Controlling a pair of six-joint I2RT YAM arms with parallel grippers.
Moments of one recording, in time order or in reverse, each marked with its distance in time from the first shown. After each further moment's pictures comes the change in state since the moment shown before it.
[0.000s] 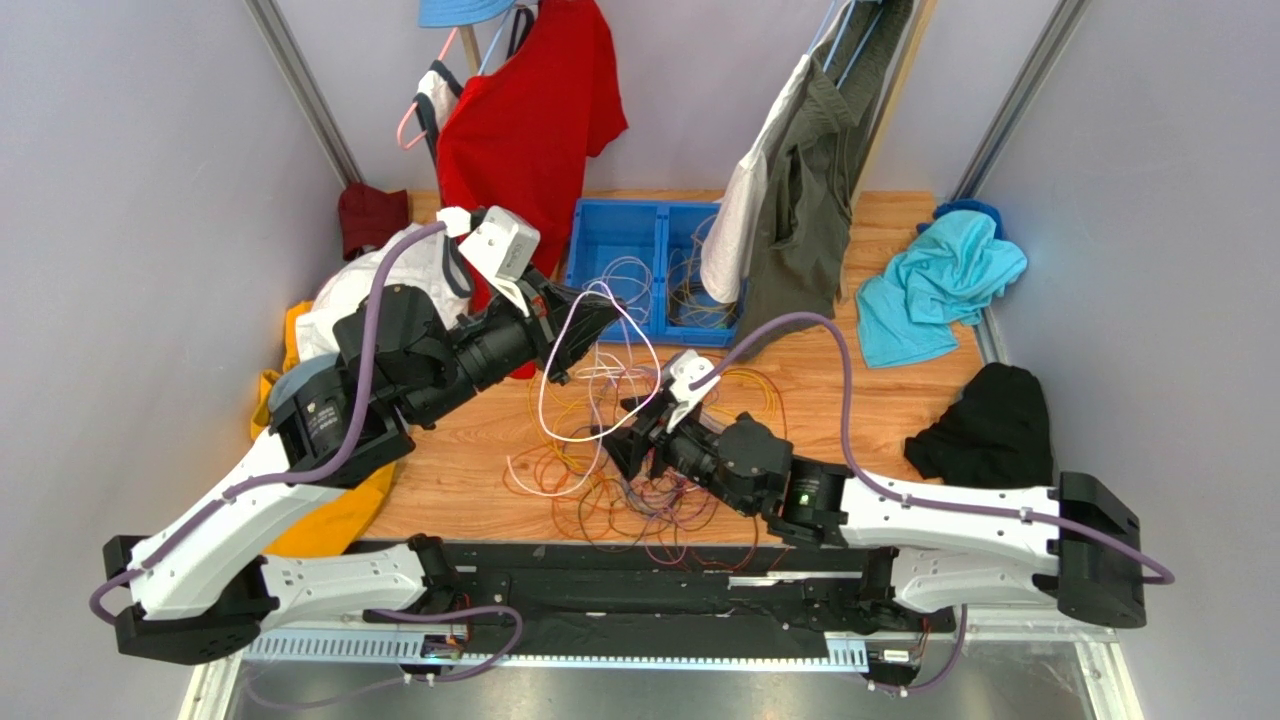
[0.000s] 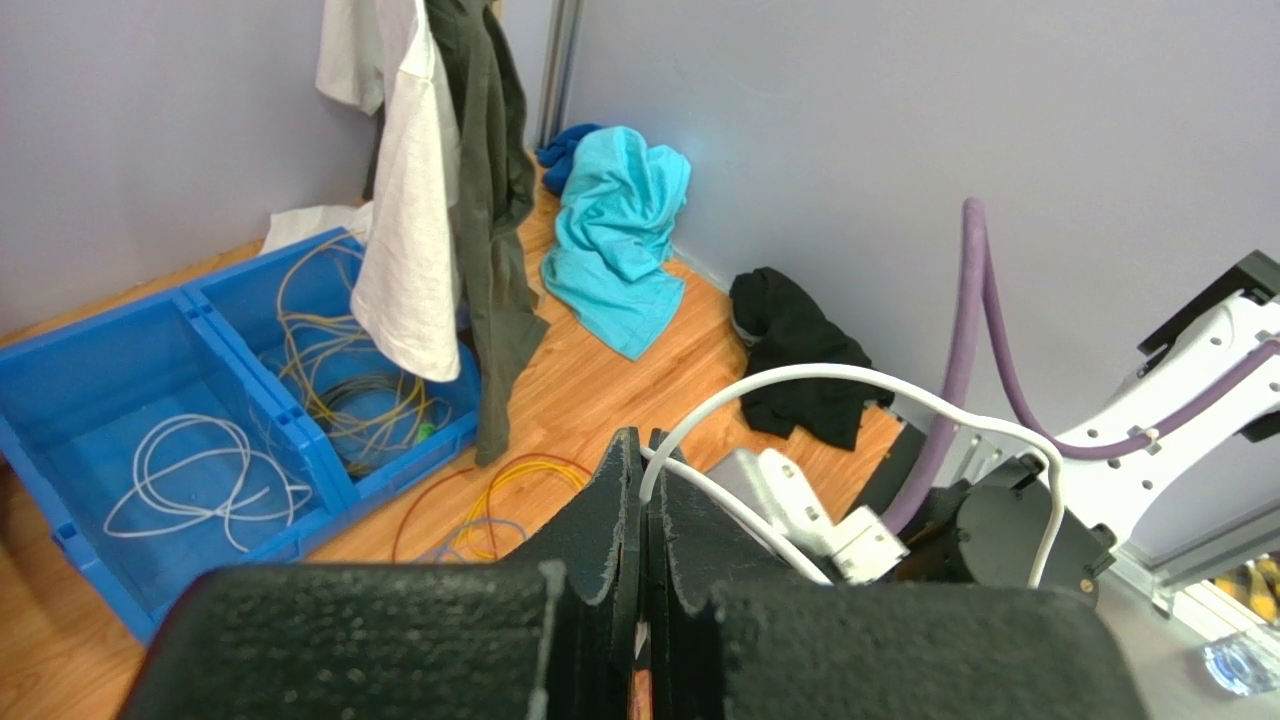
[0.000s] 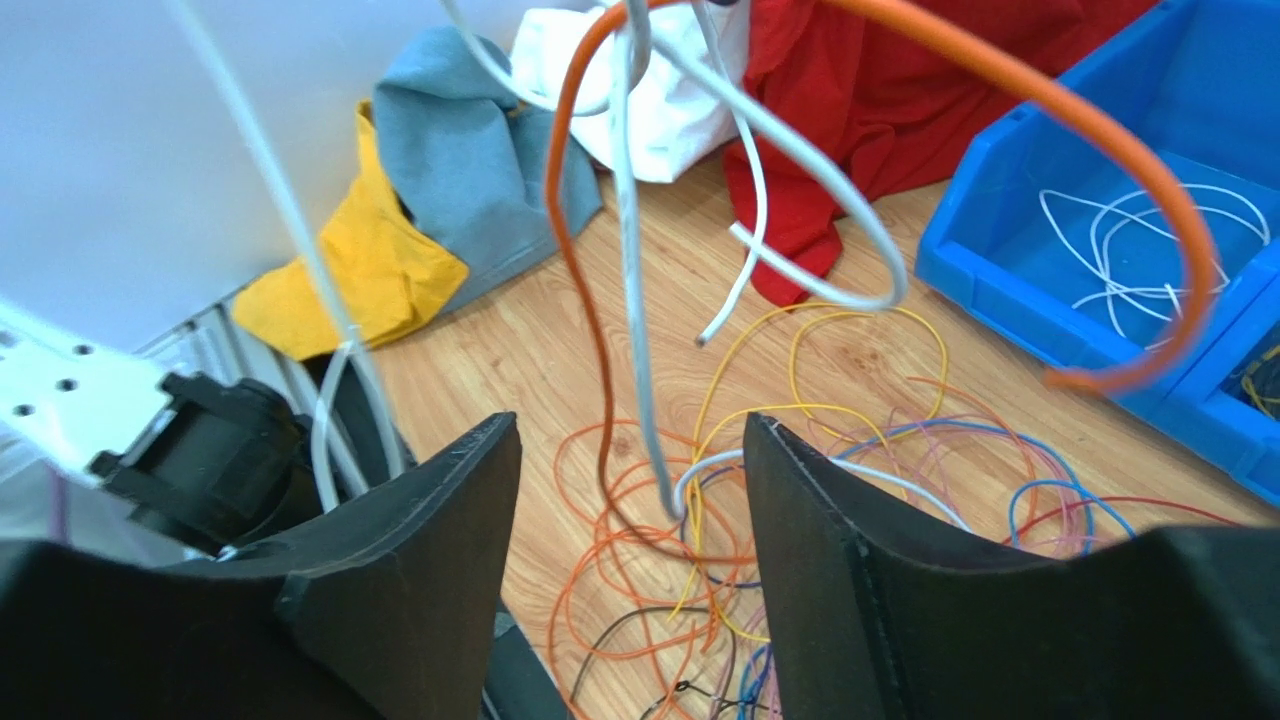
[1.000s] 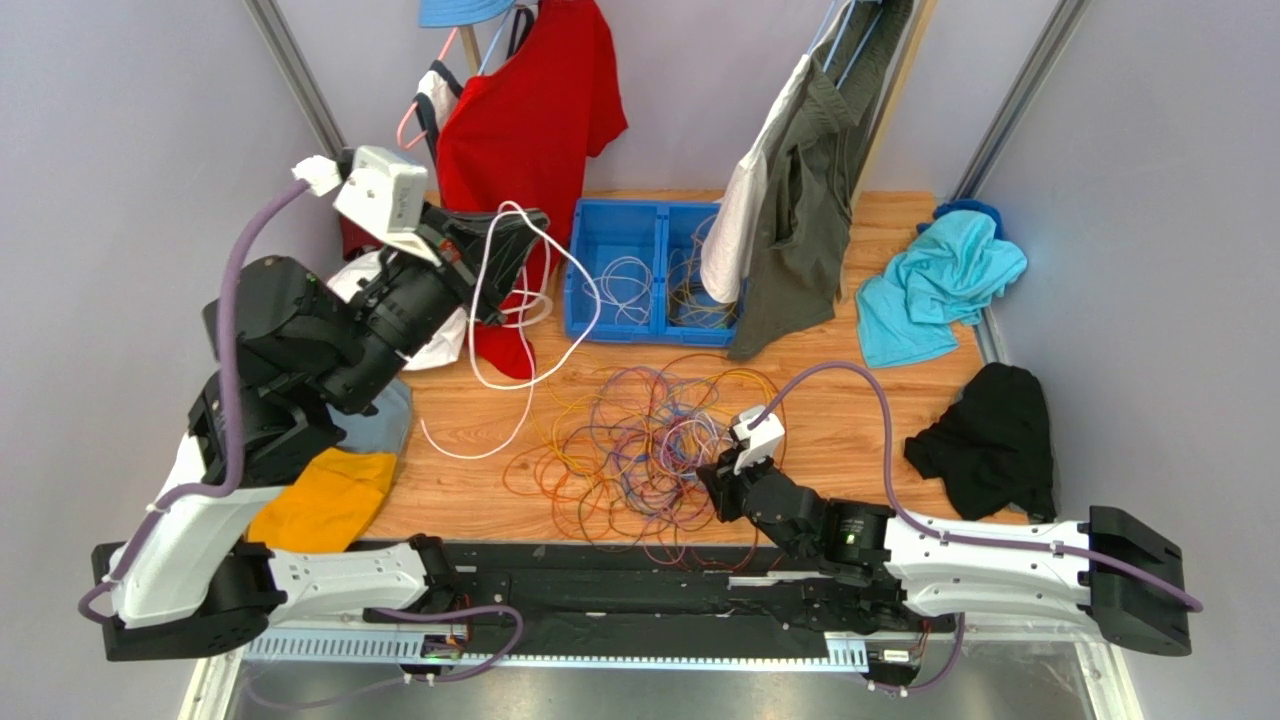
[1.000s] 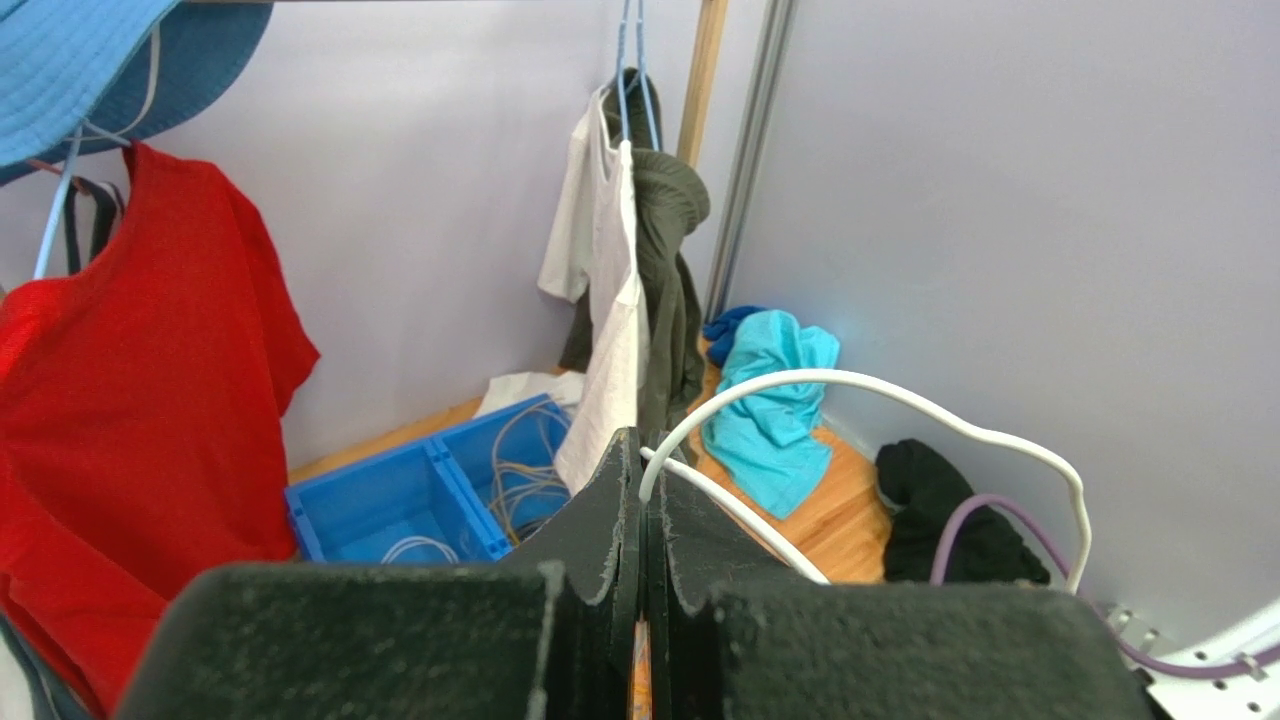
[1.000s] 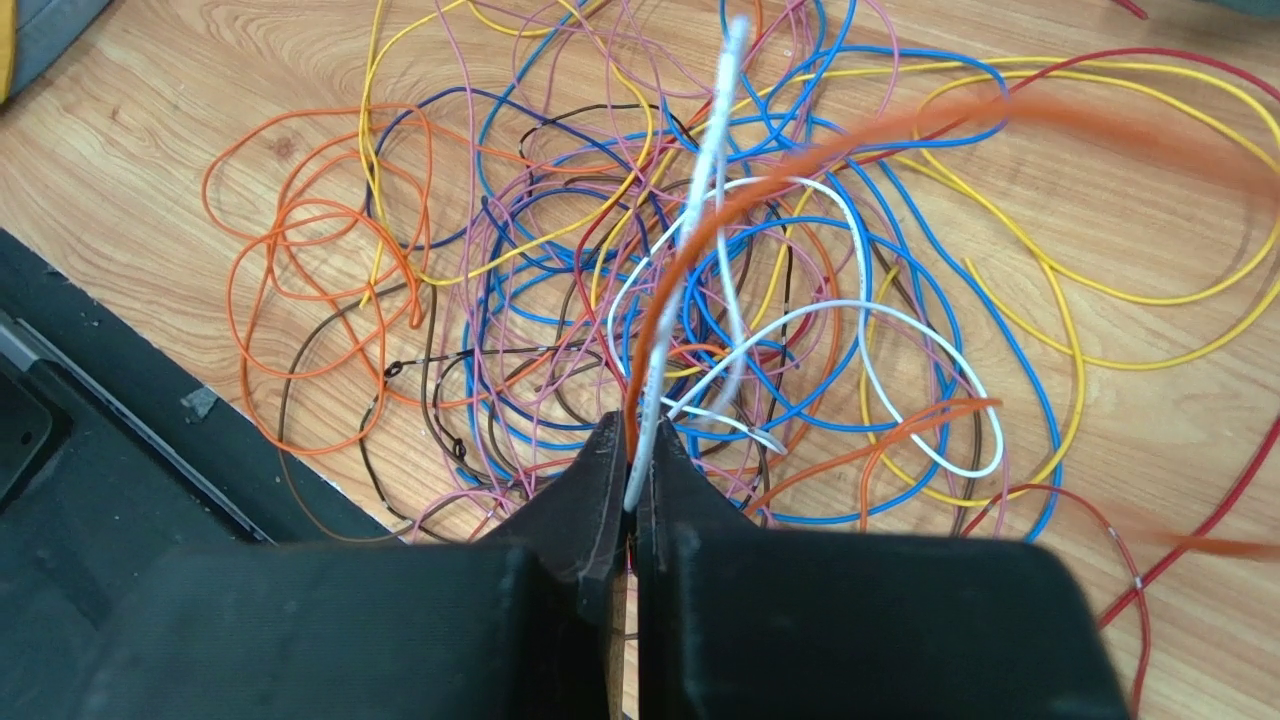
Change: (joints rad) left arm 0.002 0.053 0.307 -0.073 -0.214 0.187; right arm -0.001 -0.233 -0.399 -0.249 0.221 0.271
